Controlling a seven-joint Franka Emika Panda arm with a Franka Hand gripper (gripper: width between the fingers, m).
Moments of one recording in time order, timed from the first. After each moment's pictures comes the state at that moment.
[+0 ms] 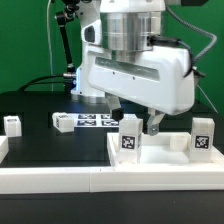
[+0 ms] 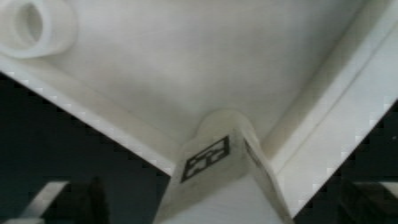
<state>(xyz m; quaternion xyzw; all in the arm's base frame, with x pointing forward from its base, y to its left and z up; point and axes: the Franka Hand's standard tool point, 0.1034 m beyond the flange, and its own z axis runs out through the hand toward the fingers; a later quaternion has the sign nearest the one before) 0.620 0.011 0.082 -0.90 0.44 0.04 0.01</state>
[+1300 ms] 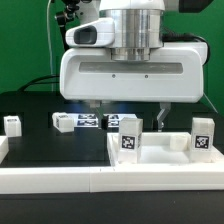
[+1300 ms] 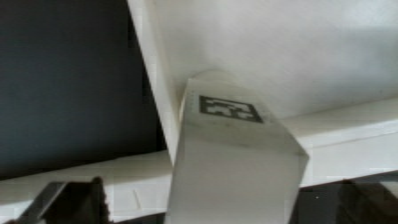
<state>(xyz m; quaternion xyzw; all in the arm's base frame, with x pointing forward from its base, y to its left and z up) 0.633 0.004 0.081 -1.00 0.10 -0.01 0.01</state>
